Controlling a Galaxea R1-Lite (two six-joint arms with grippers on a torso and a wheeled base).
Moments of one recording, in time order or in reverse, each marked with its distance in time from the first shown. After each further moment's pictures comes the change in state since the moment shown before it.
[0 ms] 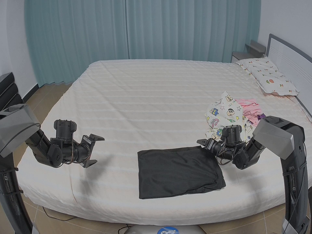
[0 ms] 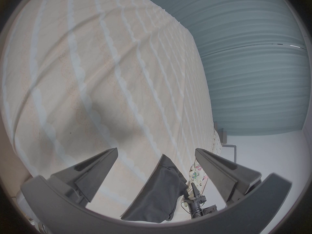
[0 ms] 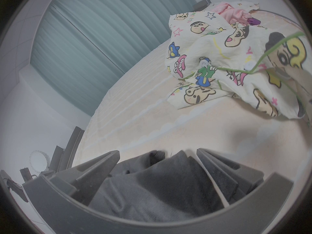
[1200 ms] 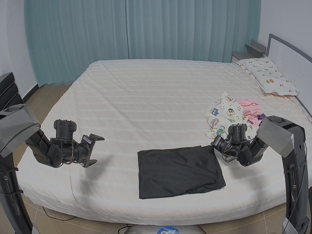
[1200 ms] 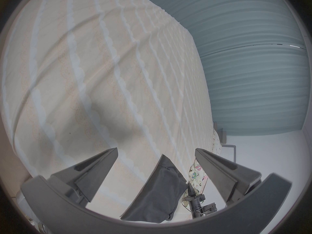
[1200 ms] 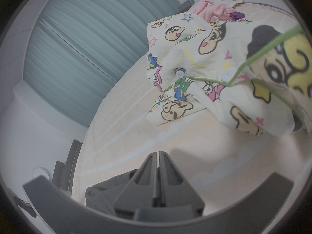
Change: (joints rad) left arm 0.000 0.000 0.002 -0.006 0.000 -0.001; right arm -0.071 0.023 -0.035 0.012 0.002 0.075
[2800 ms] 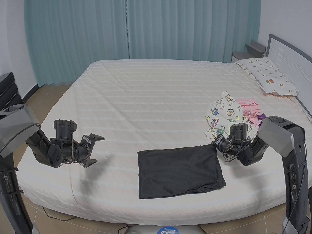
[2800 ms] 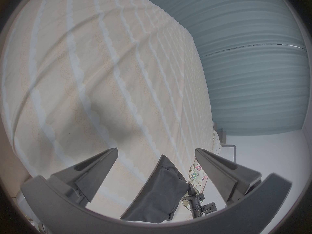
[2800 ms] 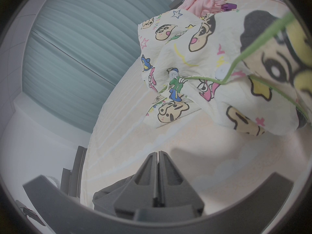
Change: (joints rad) left arm 0.000 0.000 -0.002 -0.001 0.000 0.001; right arm -0.016 0.011 -0.019 -0.002 0.035 0.078
